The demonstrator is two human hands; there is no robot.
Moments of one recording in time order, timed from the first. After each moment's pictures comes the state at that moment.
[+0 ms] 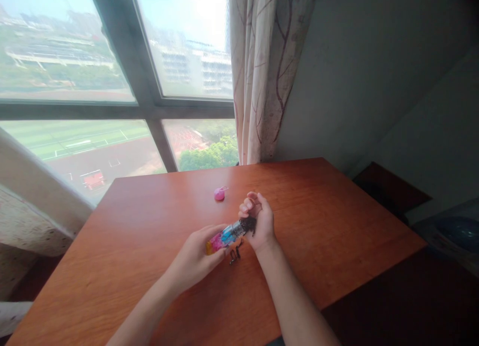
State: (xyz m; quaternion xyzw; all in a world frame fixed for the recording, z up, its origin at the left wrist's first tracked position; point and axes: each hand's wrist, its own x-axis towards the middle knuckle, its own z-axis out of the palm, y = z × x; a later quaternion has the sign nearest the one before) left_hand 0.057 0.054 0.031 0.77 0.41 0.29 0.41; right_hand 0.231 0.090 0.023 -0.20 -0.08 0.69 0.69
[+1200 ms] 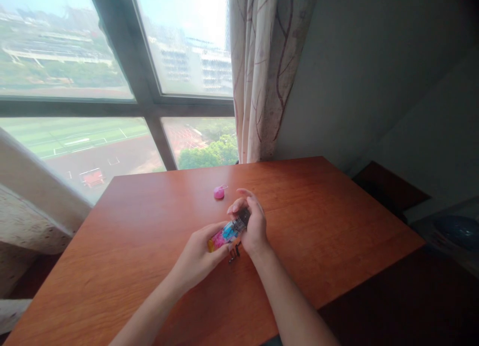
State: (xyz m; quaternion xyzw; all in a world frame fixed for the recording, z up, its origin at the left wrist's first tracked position) left_hand 0.069 0.049 0.033 0.73 0.42 0.32 0.44; right_hand 0.207 0.080 0.024 -0.29 -0.25 0.58 0.72
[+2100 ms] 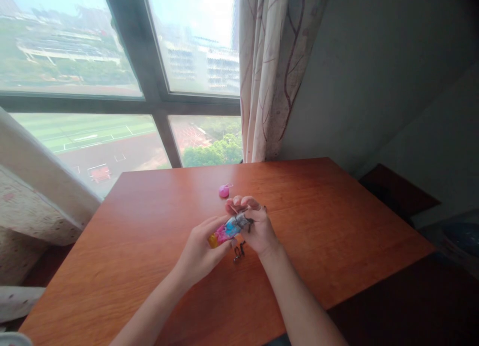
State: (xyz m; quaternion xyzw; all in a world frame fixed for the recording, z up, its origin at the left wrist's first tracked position) left_hand 0.067 0.049 0.039 0.74 0.41 0.37 0.39; right_hand 0.217 0.074 0.030 -0.18 -0.24 0.70 0.64
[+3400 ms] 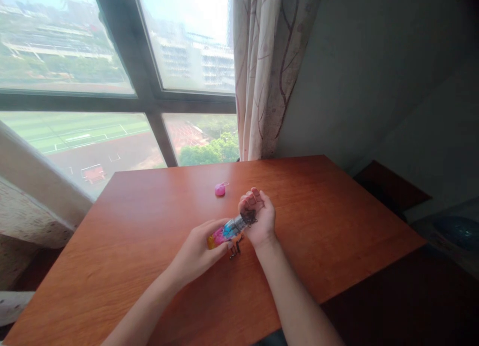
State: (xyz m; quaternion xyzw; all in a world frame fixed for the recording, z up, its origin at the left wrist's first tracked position) left_hand 0.062 0.052 0.031 0.77 0.40 0.30 0.40; right_hand 0.232 0.090 0.022 -0.20 0.01 0.69 0.70
